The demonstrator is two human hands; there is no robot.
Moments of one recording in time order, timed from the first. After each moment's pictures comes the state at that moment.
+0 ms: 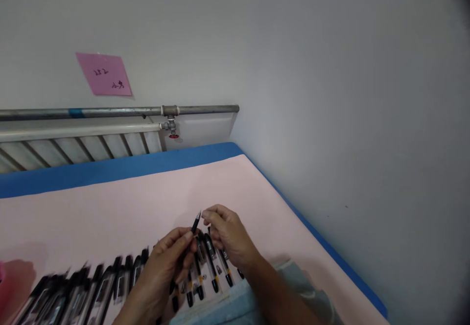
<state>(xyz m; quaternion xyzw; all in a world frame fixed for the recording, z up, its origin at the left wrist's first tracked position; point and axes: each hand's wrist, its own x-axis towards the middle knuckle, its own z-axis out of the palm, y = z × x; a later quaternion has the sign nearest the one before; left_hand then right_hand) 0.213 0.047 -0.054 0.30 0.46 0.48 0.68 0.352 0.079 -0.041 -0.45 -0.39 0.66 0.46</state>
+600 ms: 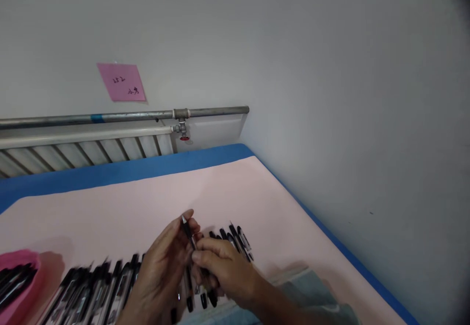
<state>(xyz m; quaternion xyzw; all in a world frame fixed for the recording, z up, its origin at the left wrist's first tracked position) 0.199 0.051 -0.038 0.14 0.36 0.59 0.71 0.329 0.043 -0.027 -0.38 -0.50 0.72 0.31</state>
